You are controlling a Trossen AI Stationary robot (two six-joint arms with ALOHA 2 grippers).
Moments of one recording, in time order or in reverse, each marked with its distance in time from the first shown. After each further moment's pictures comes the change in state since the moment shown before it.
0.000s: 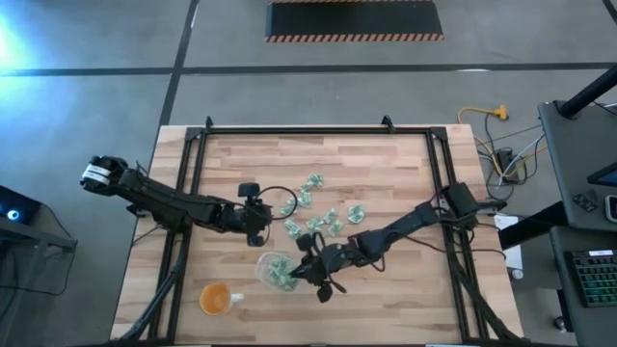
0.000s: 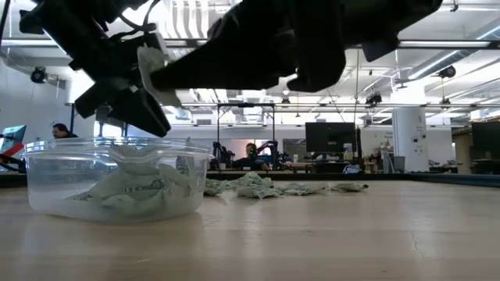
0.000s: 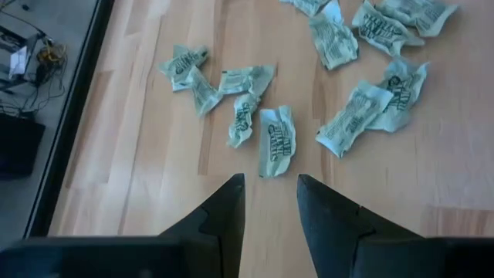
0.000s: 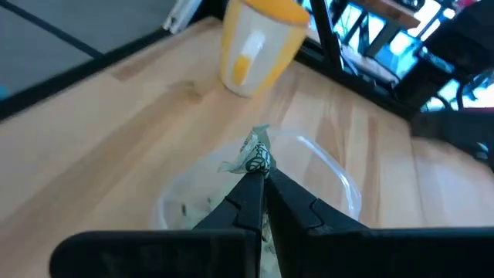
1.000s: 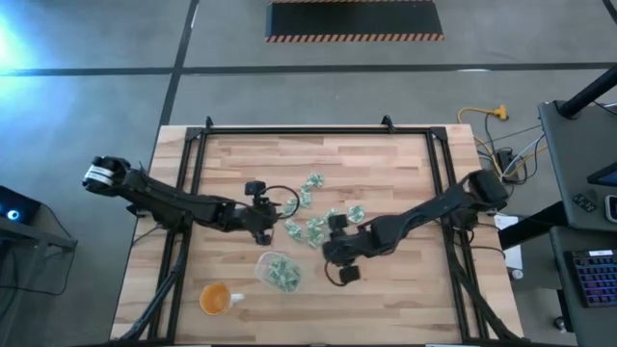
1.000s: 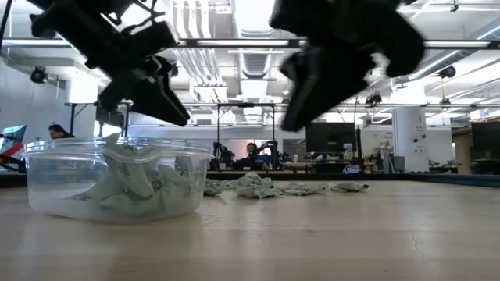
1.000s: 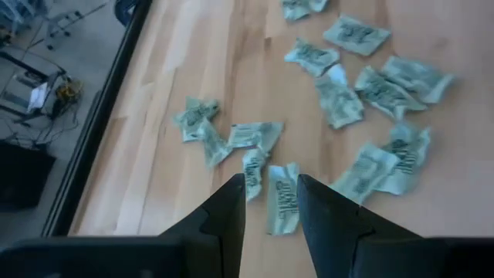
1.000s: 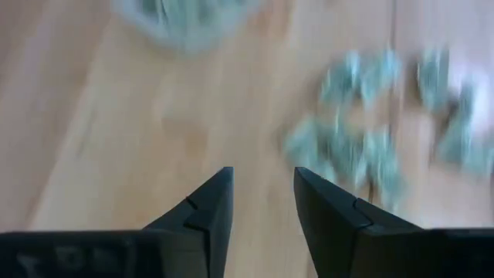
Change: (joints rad) left arm 0.023 0.030 -0.005 0.204 -0.011 0.100; right arm -0.013 -0.243 0.023 -0.884 0.127 0.342
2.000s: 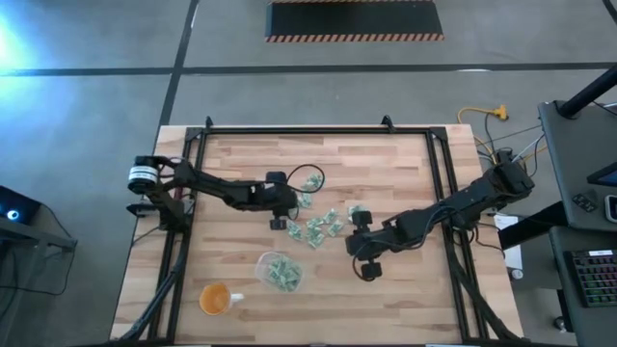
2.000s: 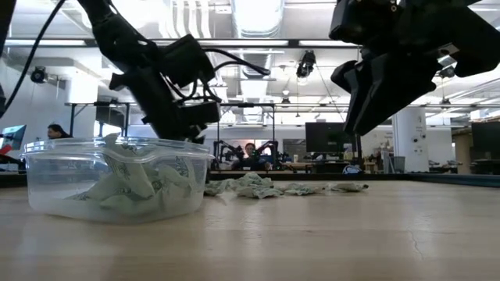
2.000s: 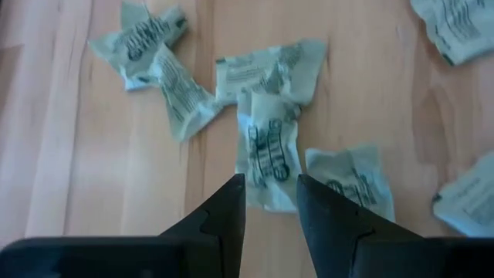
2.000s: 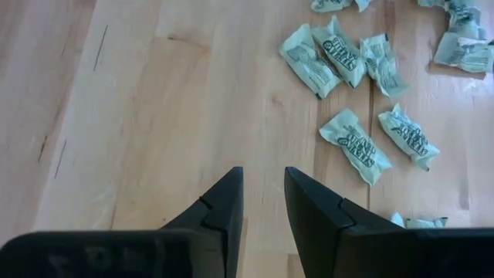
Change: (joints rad) left arm 0.305 0.378 0.122 0.076 0.291 0.135; right arm 0.031 -0.234 -0.261 0.014 -0.001 0.117
